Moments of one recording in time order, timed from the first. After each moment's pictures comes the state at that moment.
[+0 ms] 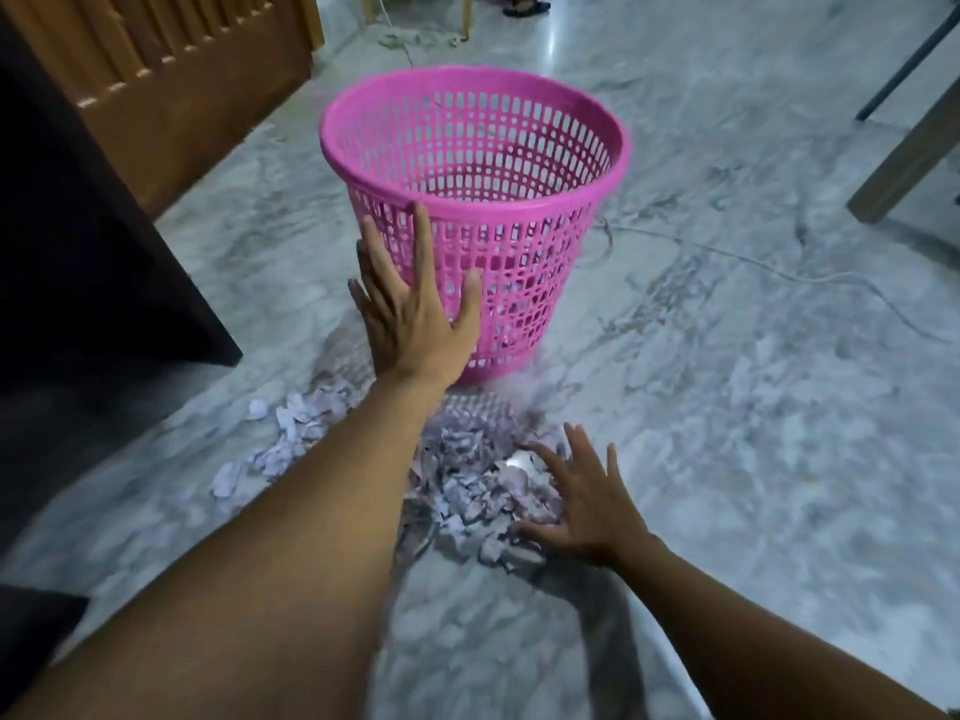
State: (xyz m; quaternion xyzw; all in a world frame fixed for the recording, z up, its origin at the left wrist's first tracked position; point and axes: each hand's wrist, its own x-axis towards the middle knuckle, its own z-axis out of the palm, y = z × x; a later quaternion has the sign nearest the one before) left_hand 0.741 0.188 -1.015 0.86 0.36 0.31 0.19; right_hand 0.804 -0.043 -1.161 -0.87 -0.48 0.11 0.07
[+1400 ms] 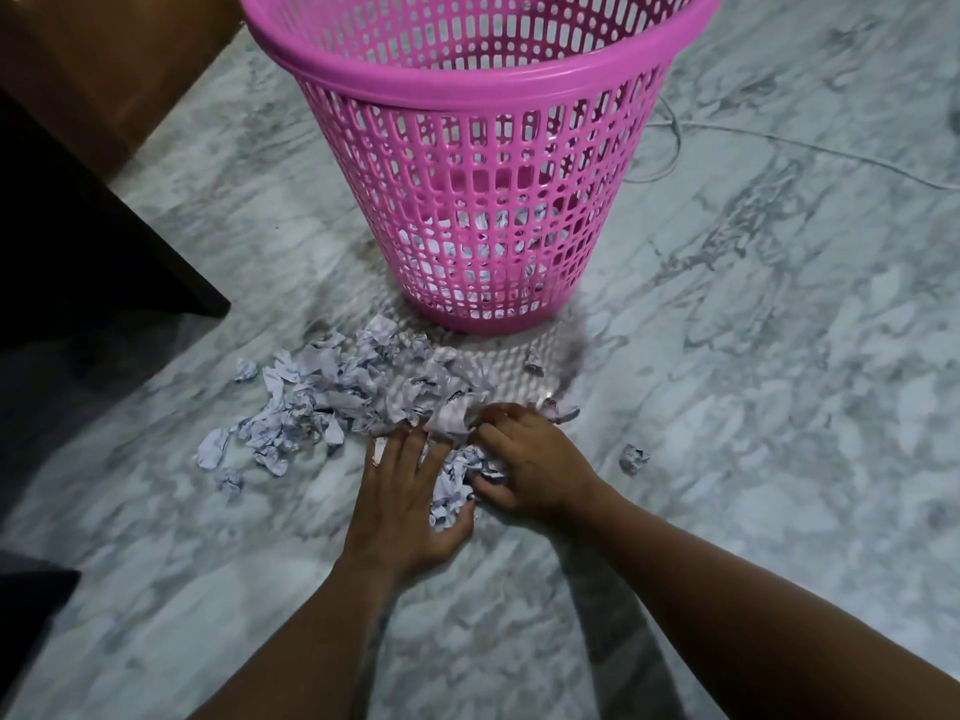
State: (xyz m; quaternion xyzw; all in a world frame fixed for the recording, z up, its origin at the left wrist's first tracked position) left_hand 0.628 0.139 -1.201 0.96 0.26 0.07 0.11; right_hand 0.801 0.042 -1.208 -0.71 -0.65 0.05 0.24
